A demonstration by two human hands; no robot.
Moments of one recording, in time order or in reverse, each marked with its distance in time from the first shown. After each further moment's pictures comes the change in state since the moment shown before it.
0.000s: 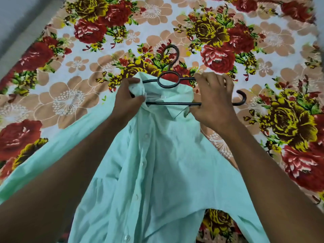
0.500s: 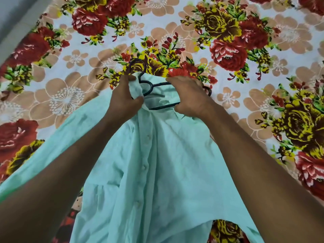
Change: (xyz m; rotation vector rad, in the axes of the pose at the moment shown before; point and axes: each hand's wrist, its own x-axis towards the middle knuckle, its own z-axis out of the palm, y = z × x) left_hand 0.016 -0.009 -0.018 0.335 -0.049 0.023; right_hand 0.063 -0.045 0.043 0.123 -0.410 -0.140
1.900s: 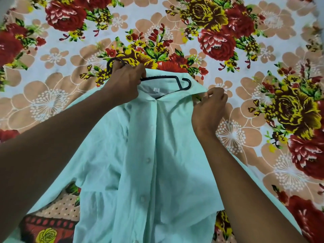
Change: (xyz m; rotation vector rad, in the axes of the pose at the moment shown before) left_hand 0.072 0.002 0.017 0.682 -0.160 0.634; right_hand -0.049 0.014 0.064 0.375 0.813 0.791
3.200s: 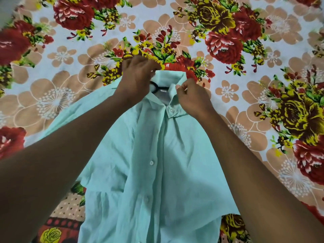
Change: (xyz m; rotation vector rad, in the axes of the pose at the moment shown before) left_hand -0.002 0.008 0.005 -0.201 0.228 -0.001; right_hand 0.024 -0.049 0.018 -0.061 -0.606 -0.238
